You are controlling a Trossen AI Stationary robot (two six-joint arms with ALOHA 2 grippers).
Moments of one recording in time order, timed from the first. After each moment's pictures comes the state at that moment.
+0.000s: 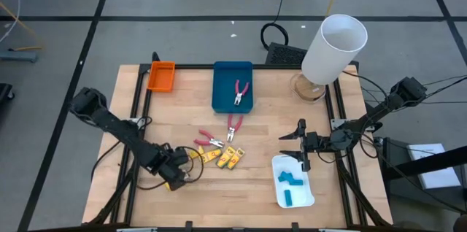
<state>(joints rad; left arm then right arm) -0.66 1.46 0.82 -0.78 -0.08 -1.13 0.57 0.93 0.22 0.69 0.55 0.07</state>
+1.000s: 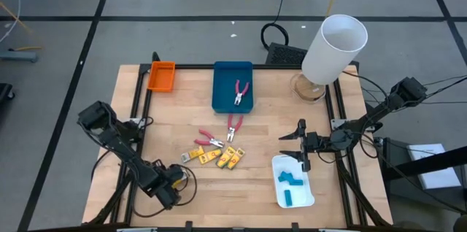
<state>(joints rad) -0.83 1.72 0.90 -0.74 0.00 -1.38 0.57 0.93 0.22 0.69 0.55 0.07</state>
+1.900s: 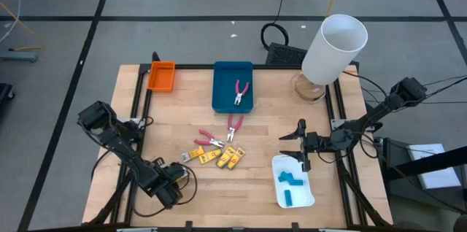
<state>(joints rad) -0.82 1.71 0.90 -0.75 -0.10 -1.40 0.57 0.93 0.22 0.69 0.55 0.07</state>
